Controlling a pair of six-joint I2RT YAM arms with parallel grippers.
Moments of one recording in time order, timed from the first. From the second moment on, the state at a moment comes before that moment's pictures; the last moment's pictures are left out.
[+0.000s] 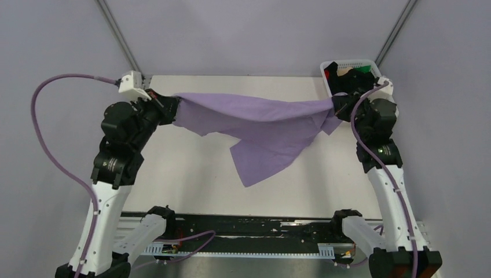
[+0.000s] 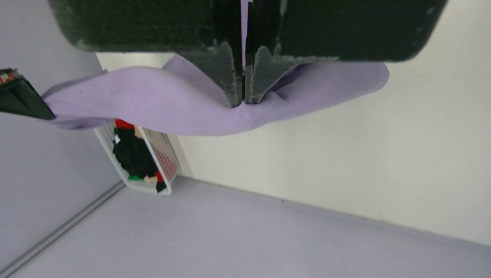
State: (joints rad) left arm -0.24 0.87 1.24 -0.49 0.06 -0.50; right arm 0.04 1.00 1.00 -0.18 -0.08 0.51
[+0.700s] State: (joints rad) left arm -0.24 0.64 1.41 -0.49 -0.04 -0.47; right arm 0.04 0.66 1.33 -0.26 -0.26 0.45
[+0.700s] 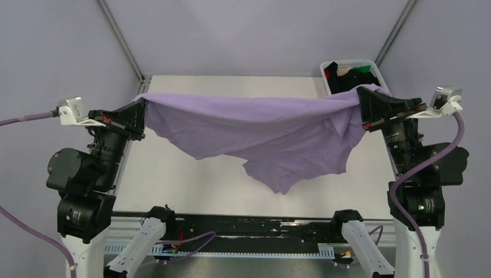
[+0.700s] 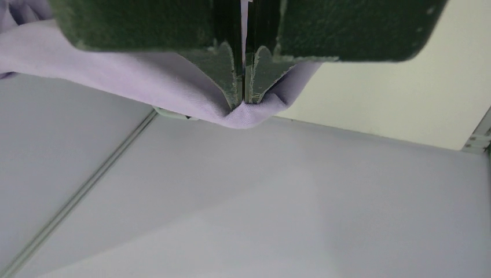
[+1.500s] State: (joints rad) left arm -0.01 1.85 1.46 -0.58 0.01 -0.57; right arm 0.05 1.76 1.40 -0.25 -0.01 0.40
